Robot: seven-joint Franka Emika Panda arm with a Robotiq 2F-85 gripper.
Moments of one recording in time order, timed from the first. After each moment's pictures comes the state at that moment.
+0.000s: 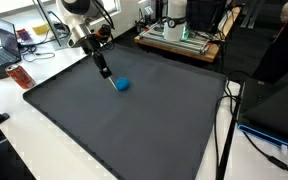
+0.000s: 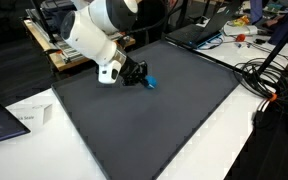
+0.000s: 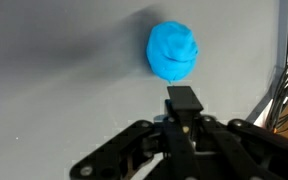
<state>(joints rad) -0.38 0.52 0.06 -1.98 0.88 2.25 -0.64</state>
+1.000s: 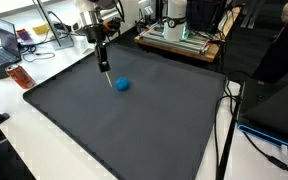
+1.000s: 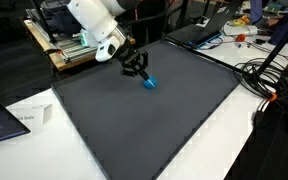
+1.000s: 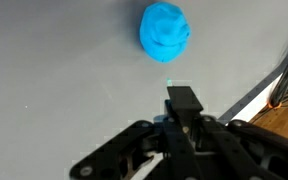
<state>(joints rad) -0.23 0.33 0.01 -2.19 1.06 2.54 -0.73</state>
